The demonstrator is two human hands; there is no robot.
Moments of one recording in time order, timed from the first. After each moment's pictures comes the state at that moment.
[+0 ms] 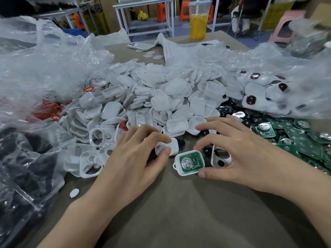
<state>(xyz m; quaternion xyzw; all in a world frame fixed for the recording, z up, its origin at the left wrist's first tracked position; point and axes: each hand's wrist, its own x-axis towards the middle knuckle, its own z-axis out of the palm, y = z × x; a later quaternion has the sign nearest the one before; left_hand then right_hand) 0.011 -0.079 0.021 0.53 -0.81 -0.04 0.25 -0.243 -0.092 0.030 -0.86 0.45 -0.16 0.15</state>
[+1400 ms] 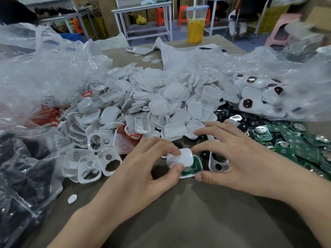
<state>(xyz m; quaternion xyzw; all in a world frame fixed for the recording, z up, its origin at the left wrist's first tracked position) 0.001 -0.071 0.019 0.45 -0.82 -0.15 0.31 -0.244 -0.092 0.030 -0.86 0.46 -0.12 0.15</state>
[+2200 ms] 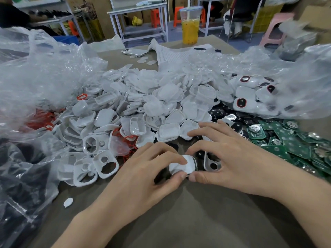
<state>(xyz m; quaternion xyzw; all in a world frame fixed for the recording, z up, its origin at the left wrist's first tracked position) -0.004 -0.071 0.018 0.43 -0.86 -0.11 0.25 -0.241 -0.092 0.028 -0.87 0.46 -0.13 0.15</state>
